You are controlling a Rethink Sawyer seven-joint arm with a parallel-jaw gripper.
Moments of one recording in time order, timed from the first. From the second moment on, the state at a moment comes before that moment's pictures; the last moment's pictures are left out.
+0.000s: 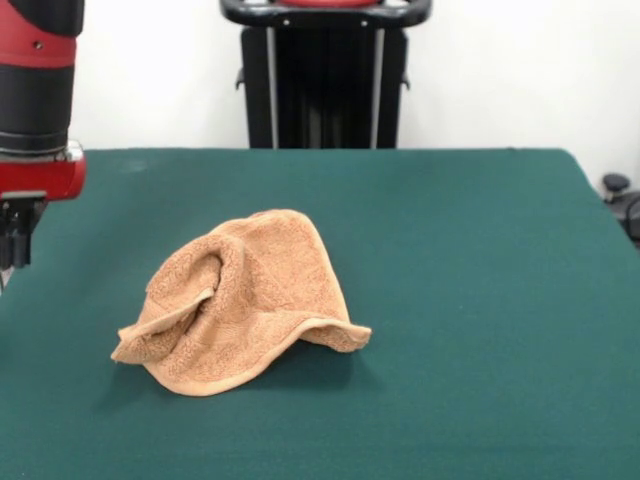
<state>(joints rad) -0.80 -0.60 0.44 1.44 -0.76 0.61 1.12</state>
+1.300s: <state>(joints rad) -0.76 -0.81 0.44 1.71 -0.64 0.61 1.12</state>
